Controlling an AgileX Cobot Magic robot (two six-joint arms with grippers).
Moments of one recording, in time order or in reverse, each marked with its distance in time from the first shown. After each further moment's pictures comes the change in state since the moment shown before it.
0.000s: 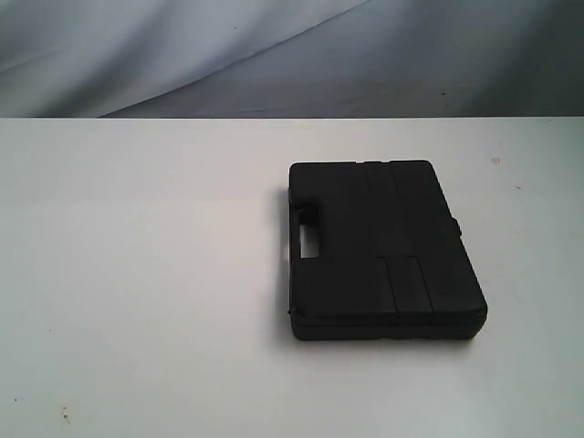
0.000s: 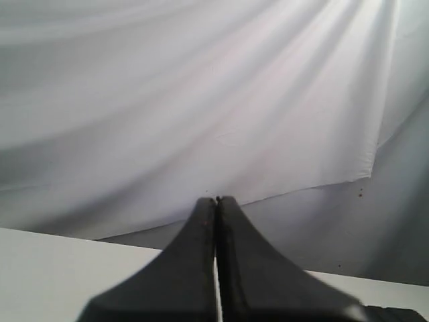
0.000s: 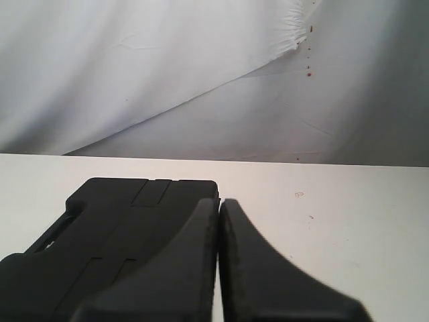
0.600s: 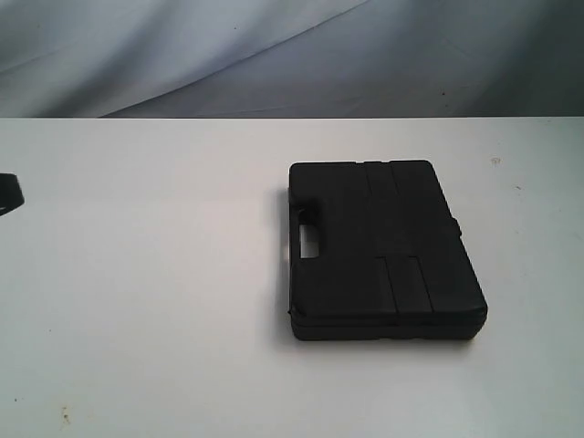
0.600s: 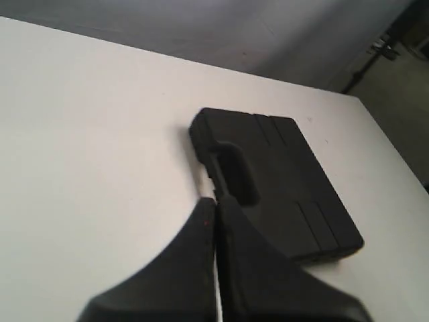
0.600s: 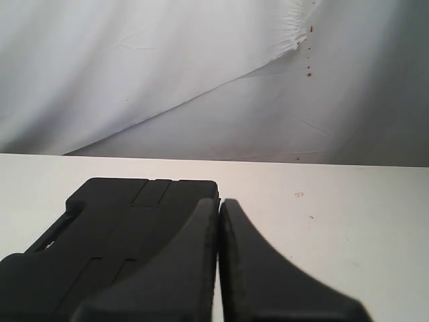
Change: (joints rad) left arm 0.000 0.675 -0.441 -0.747 0.546 0.552; right arm 0.000 0.000 0.000 0.000 0.000 0.000
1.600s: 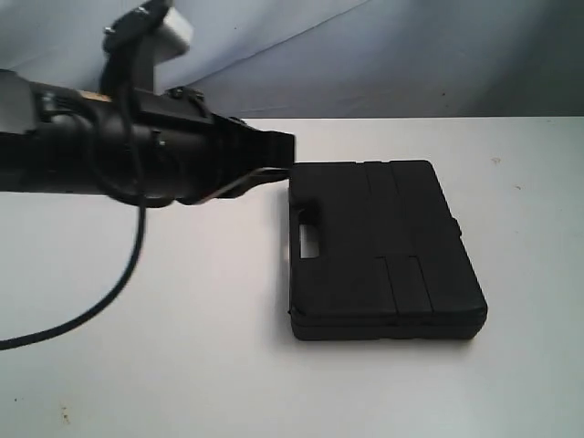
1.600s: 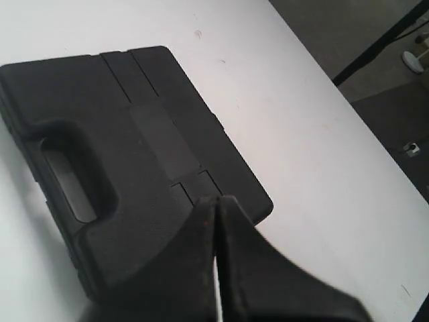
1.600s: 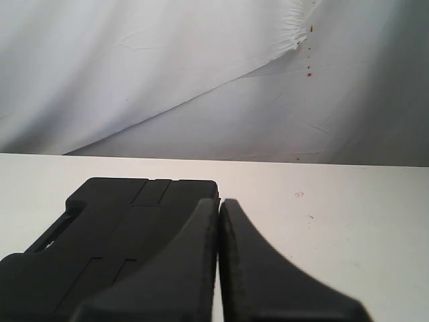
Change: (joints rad) left arm -0.525 0.708 -0.391 -0.099 -0.225 0.065; right arm 0.000 0.000 0.000 0.000 0.000 0.000
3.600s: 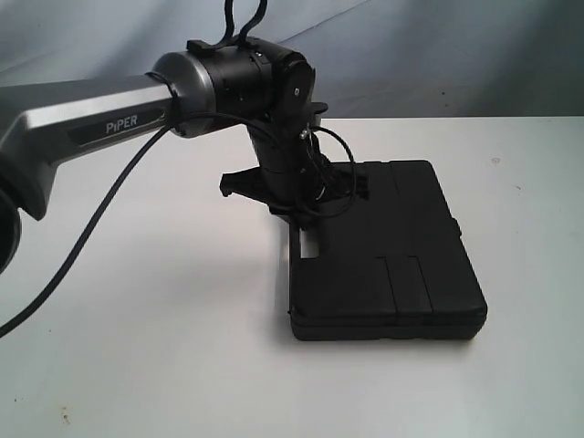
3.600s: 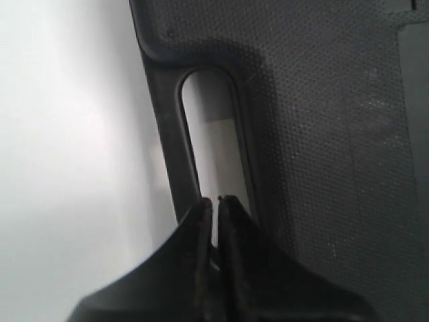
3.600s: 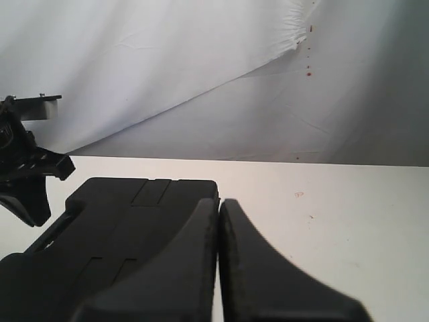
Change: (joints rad) left arm -0.022 0.851 -0.912 0.903 0.690 -0.969; right arm 0.000 0.000 0.000 0.000 0.000 0.000
